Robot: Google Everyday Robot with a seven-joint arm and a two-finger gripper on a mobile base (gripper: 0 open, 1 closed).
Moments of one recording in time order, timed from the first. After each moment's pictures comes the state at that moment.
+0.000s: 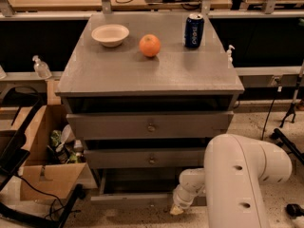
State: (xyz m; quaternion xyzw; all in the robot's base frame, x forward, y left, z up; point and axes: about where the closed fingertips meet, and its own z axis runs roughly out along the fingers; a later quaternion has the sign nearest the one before) arm 0.477 -0.116 0.188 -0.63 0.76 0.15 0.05
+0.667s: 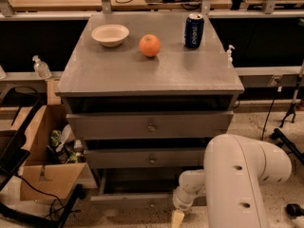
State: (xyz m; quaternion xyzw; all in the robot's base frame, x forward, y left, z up) arm 0.477 -0.116 0.188 -0.63 0.76 0.15 0.05
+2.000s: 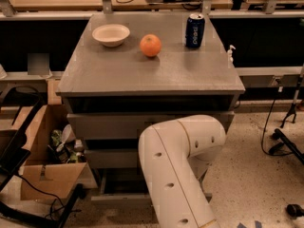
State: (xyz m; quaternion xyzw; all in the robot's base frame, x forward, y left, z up) arm 0.449 -0.140 0.164 -0.70 0.71 0.04 -0.02
